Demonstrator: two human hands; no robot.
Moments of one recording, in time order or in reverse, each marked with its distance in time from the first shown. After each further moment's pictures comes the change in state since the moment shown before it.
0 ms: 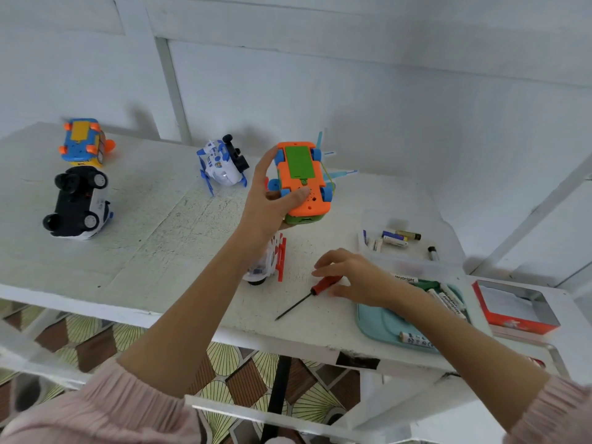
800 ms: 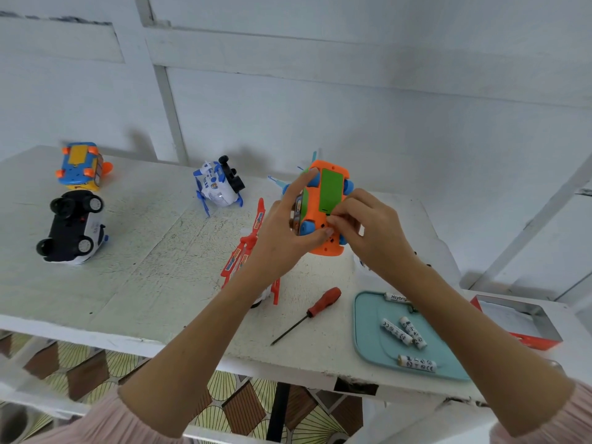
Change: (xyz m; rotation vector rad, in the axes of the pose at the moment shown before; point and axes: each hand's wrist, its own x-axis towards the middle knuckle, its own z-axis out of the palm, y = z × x) left_hand 0.000 -0.008 0.018 0.458 -0.130 0.357; right_hand 0.017 -0.030 -0.076 -0.064 0.891 -0.170
